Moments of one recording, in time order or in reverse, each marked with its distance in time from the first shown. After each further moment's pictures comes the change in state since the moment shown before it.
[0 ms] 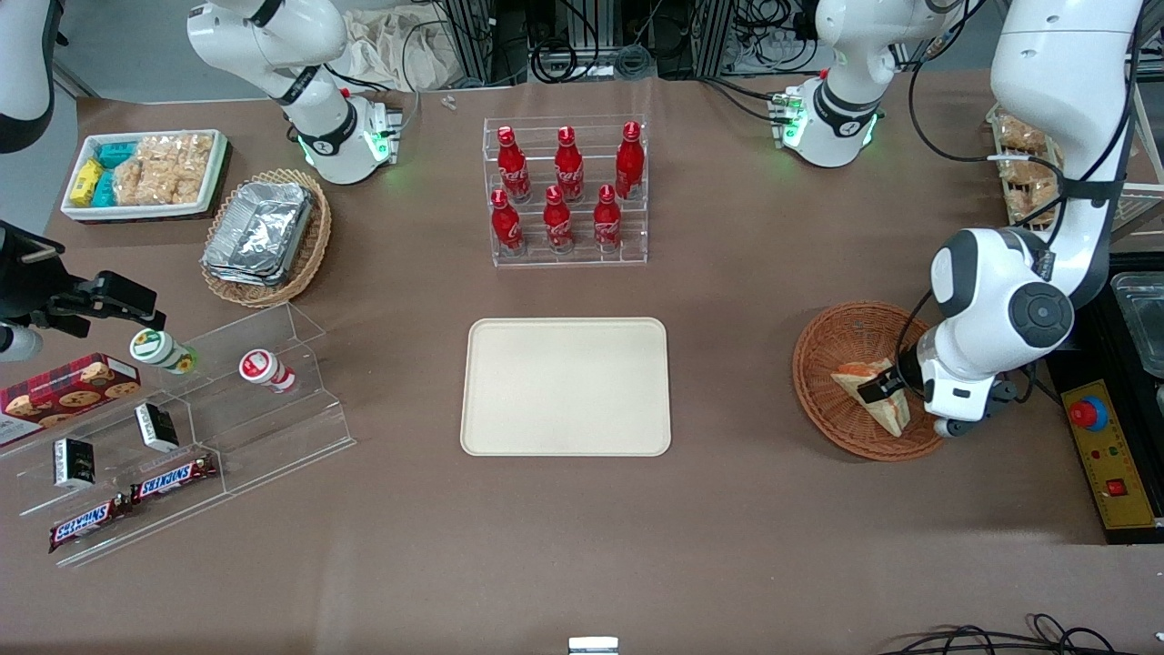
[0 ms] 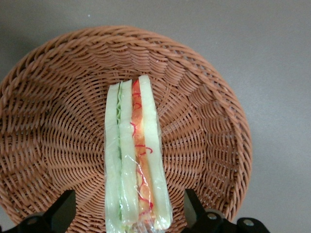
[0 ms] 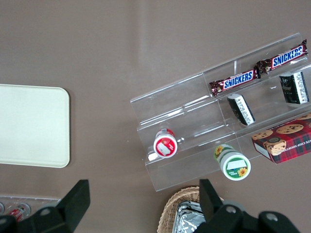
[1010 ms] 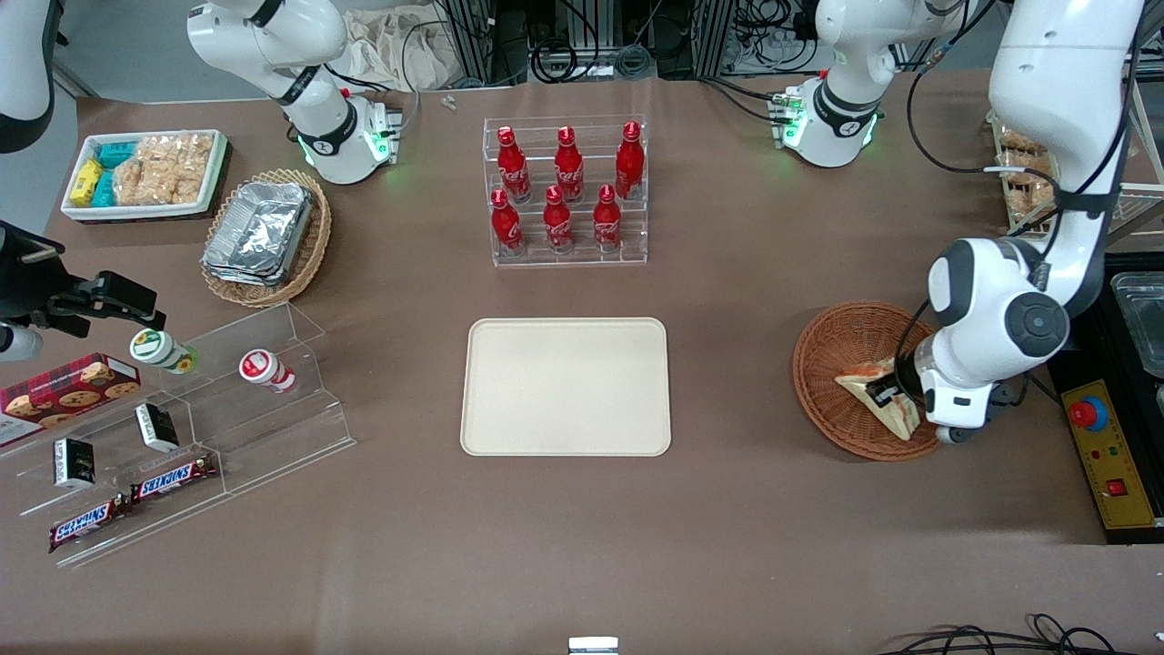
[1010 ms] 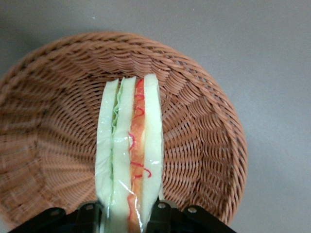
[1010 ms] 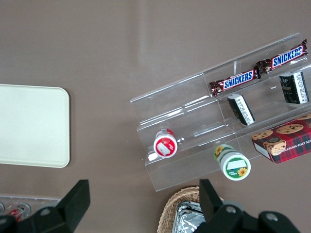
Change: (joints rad) arm -0.002 0.002 0.000 0.062 0.006 -0.064 -0.052
